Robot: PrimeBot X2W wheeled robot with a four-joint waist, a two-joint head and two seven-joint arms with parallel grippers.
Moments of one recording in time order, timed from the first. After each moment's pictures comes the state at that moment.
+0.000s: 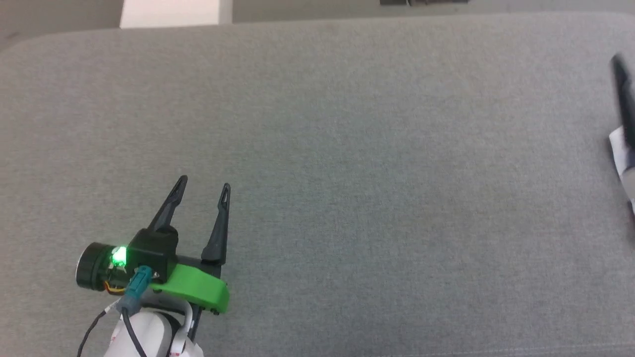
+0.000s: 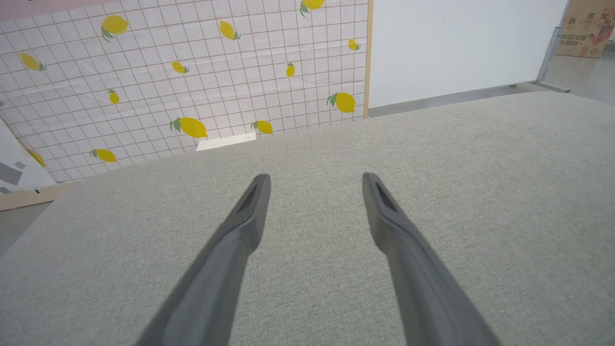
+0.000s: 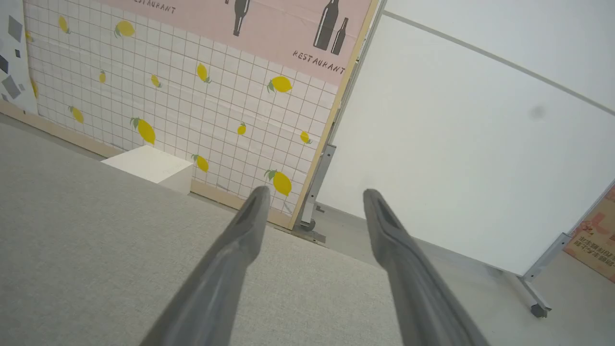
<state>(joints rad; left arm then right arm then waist) -0.14 0.34 -0.32 -0.06 -0.25 0.10 -0.16 -0.47 -0.61 0.09 0.19 0.32 0.13 -0.17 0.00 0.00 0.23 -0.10</state>
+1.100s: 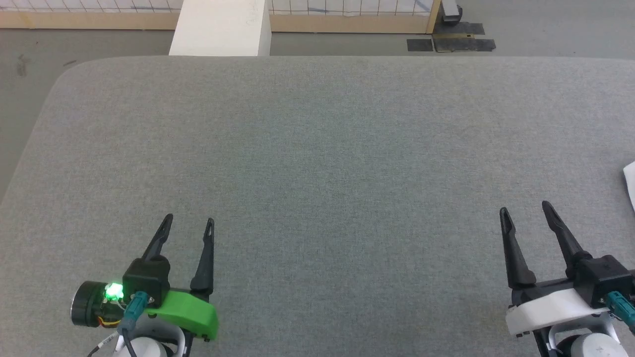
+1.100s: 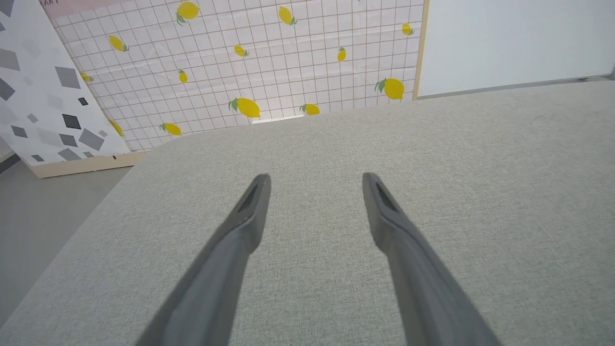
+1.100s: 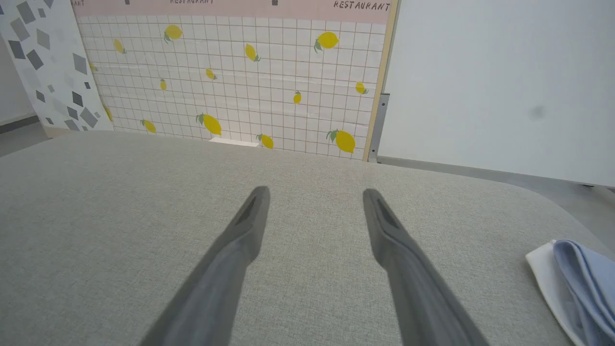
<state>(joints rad) -0.06 0.35 -0.32 0.05 -0.27 0.15 -0.21 0.01 -0.11 -0.04 0.03 0.04 0.13 -0.22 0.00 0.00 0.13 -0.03</state>
